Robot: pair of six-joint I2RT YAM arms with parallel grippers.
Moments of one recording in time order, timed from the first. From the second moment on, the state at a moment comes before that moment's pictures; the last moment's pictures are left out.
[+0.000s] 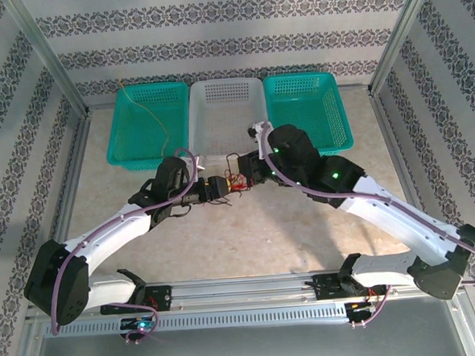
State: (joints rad) left arm -0.52 1.26 0.72 -0.03 0.47 -0.75; right arm 0.85 1.20 1.33 -0.63 -0.01 0.47
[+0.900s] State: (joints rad) left arm -0.54 1.32 0.73 0.09 0.48 -0.81; right arm 0.83 1.10 1.80 -0.66 0.11 0.31
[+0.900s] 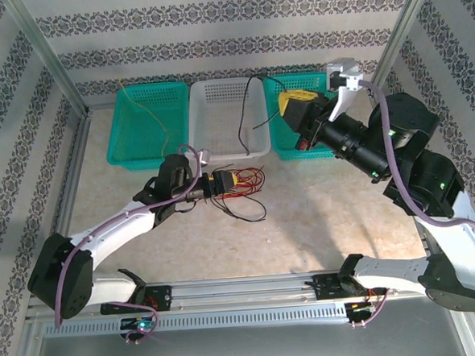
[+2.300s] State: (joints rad) left arm -0.55 1.15 0.71 -0.18 0.18 -0.74; right arm -0.02 1.69 1.98 -0.96 -0.20 0.44
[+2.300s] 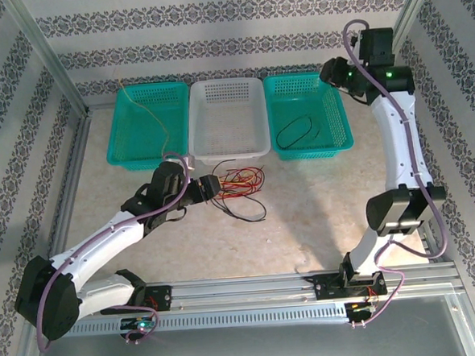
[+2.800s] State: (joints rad) left arm -0.55 1.46 0.85 -0.30 0.11 -0.62; right arm 0.45 1.27 1.14 -0.75 -0.13 0.49
